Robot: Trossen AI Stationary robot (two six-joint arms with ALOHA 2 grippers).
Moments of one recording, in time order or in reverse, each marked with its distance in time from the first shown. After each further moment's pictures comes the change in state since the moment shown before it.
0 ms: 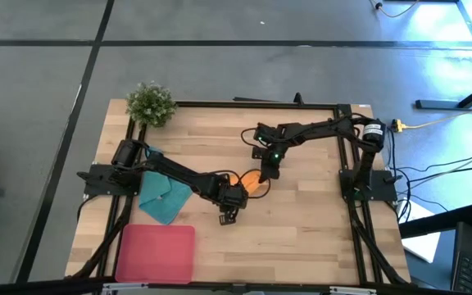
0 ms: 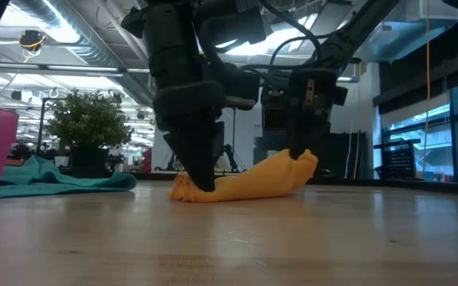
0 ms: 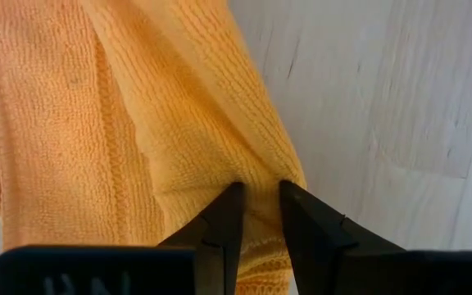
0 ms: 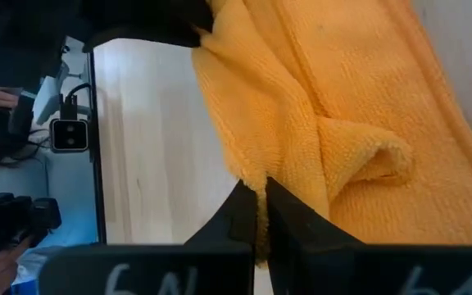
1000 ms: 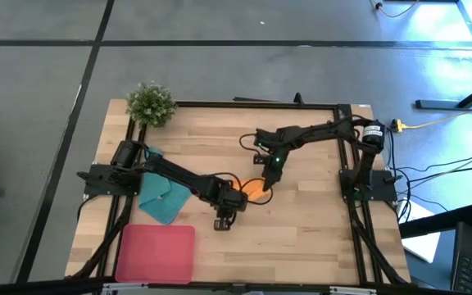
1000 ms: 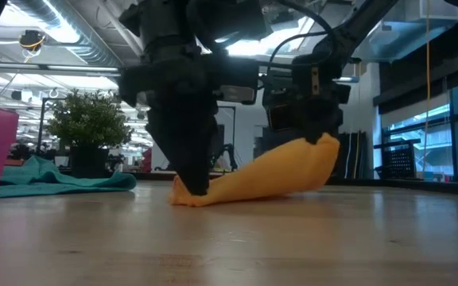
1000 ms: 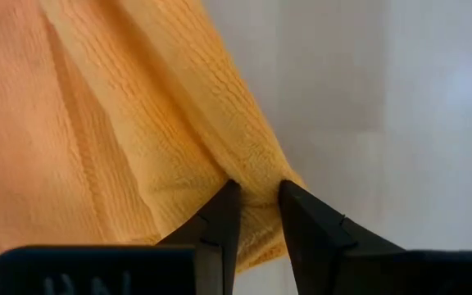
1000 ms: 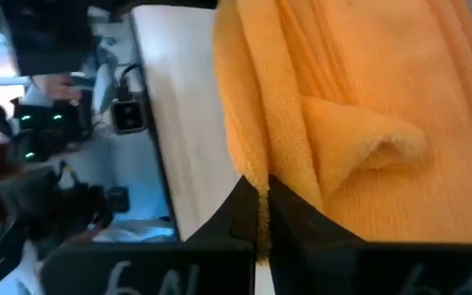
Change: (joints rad) left arm -0.024 -0.001 0.001 0.002 0.131 0.146; right arm 0.039 0.000 0.002 -0.109 -0.130 0.117
